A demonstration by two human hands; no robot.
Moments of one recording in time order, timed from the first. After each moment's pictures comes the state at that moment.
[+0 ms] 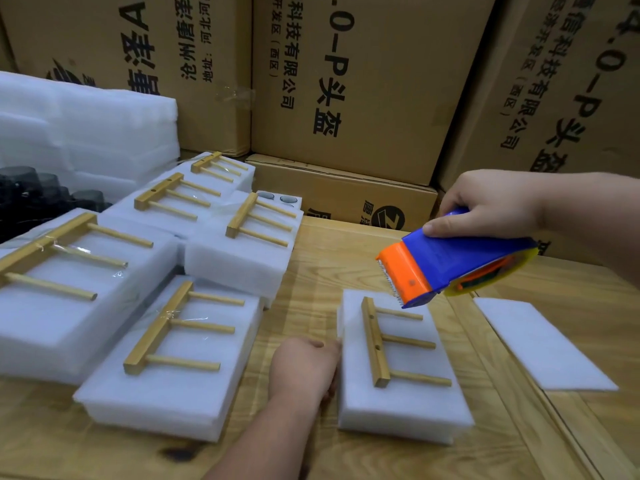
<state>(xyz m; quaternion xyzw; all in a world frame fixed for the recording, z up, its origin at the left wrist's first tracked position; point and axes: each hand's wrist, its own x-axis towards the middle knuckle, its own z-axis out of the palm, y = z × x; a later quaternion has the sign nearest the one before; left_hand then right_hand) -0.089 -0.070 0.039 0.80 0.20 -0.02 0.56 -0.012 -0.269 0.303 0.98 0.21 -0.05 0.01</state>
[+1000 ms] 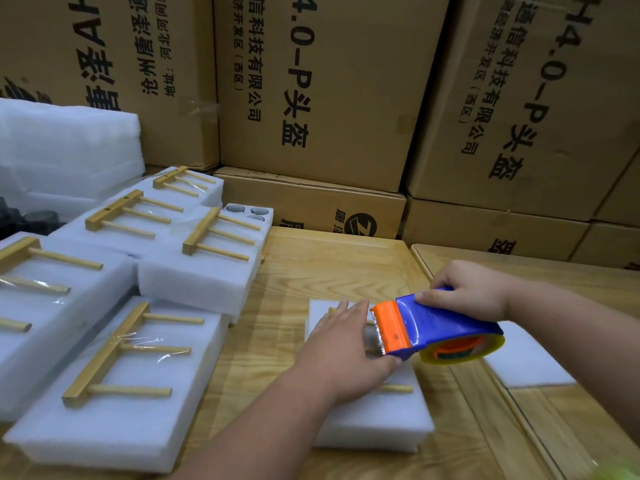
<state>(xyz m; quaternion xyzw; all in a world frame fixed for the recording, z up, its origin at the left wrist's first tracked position) -0.067 -0.133 0.088 0.92 -0.15 0.02 0.35 0.000 -0.363 0.194 0.98 0.14 -0.10 -0.10</state>
